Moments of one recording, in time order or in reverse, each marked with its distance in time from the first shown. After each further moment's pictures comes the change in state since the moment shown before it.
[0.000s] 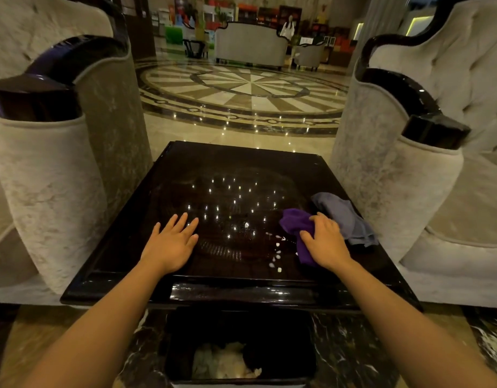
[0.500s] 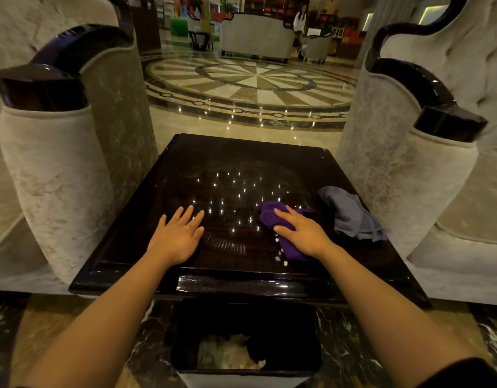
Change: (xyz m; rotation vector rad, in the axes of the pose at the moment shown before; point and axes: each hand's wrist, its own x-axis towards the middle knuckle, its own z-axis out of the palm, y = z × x) left_hand 0.000 0.000 0.001 0.008 -0.002 -0.006; right_hand 0.014 -0.032 0.020 0.030 -0.295 -0.163
